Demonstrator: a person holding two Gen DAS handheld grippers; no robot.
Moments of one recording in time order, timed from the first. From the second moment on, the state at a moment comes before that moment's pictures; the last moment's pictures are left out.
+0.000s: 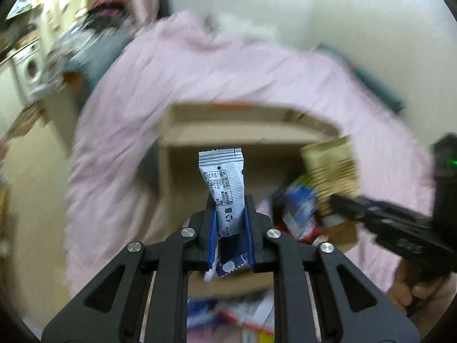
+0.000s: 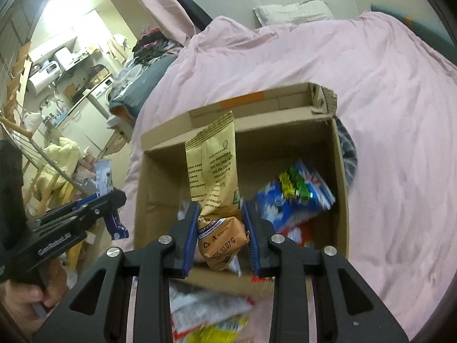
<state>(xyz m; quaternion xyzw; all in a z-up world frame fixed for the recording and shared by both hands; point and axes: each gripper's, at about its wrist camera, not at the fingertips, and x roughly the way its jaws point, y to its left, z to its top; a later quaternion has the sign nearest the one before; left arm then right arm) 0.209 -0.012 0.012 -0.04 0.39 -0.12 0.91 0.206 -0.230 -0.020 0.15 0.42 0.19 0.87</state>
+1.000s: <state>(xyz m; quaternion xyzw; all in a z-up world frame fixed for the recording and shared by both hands) 0.242 -0.022 -0.033 -0.02 0.45 -0.07 0.89 0.226 -0.228 -0.079 0.14 0.52 0.15 0.83</state>
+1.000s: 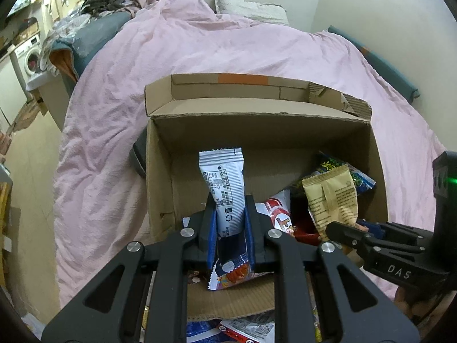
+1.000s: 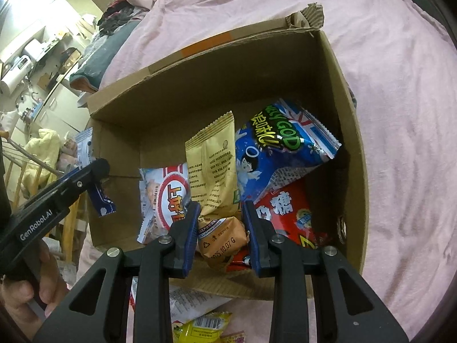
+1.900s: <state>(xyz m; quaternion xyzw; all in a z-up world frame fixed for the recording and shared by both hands) 0.238 -0.014 -0.027 -0.03 0.43 -0.04 0.90 0.225 -0.243 -0.057 0.19 0.47 0.17 0.85</state>
